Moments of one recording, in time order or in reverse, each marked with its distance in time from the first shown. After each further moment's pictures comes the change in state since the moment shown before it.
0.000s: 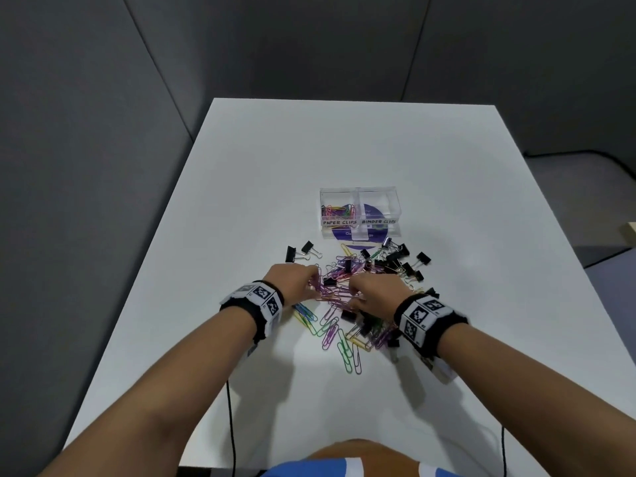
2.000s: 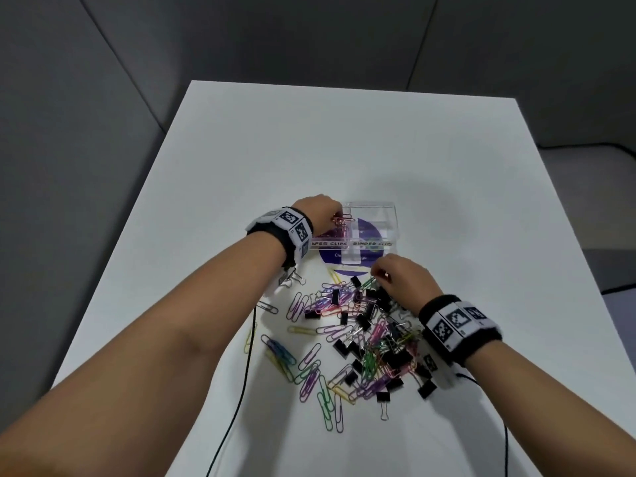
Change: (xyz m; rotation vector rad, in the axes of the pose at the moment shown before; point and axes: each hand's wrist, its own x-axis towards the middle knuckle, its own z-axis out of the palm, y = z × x) left_hand 0.152 0.009 -0.101 -0.015 0.012 0.028; right_hand 0.041 0.087 -0.031 0.232 0.146 0.161
